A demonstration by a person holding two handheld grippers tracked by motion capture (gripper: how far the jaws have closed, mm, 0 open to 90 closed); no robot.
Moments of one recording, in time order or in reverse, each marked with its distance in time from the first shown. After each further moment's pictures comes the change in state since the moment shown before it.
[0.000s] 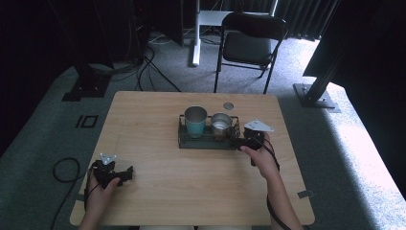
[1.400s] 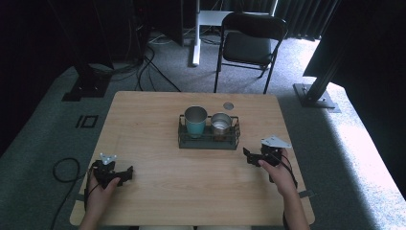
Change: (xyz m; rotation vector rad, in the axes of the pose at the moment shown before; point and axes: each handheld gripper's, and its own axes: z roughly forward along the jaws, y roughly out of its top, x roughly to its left) left arm 0.000 0.000 0.000 0.000 0.000 -0.001; right arm -0.033 -0.054 -0.044 0.098 -0.061 -0.006
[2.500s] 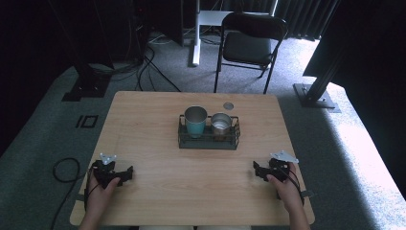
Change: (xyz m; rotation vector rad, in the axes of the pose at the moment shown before) left arm 0.000 0.000 0.000 0.000 0.000 0.000; right arm -0.009 -0.052 -0.020 0.120 -0.139 0.117
